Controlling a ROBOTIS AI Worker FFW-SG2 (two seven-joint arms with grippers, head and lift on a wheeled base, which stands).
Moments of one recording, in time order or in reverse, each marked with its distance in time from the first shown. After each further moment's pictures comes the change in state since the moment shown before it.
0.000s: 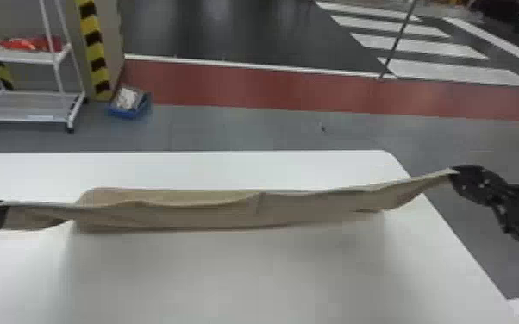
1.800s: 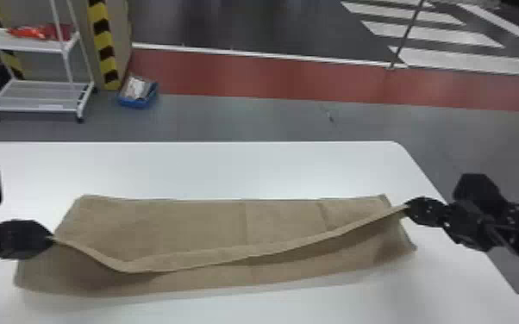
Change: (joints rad) left arm -0.307 0.148 -0.115 0.393 -0.506 -0.340 -0.578; right arm -0.253 -0.022 0.191 0.393 0.307 -0.092 0.256
